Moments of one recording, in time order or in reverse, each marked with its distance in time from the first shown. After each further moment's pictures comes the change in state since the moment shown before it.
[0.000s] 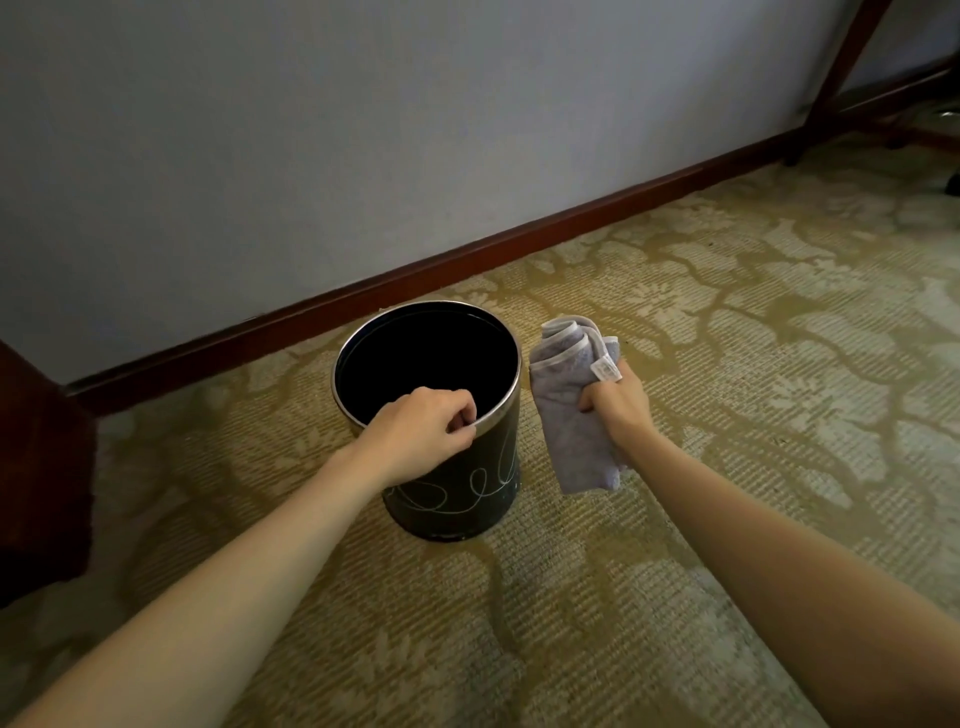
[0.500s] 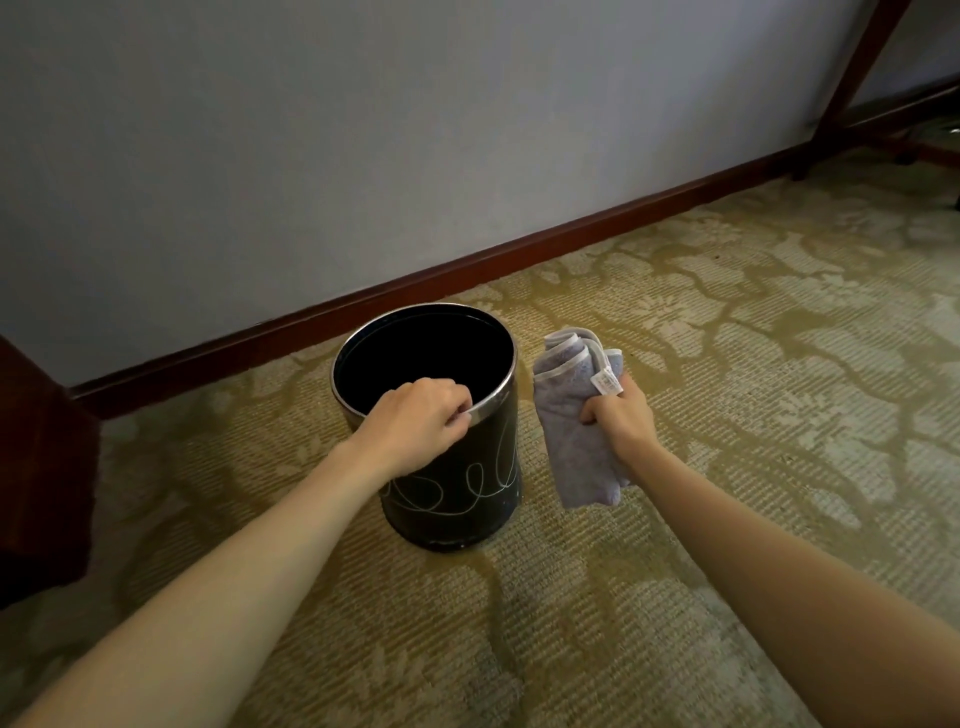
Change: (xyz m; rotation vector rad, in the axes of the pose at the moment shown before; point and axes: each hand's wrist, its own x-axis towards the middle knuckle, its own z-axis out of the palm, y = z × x) left_hand 0.012 0.000 -0.011 0.117 0.134 0.068; right_hand 0.000 -0.001 0.000 0.014 -0.021 0.009
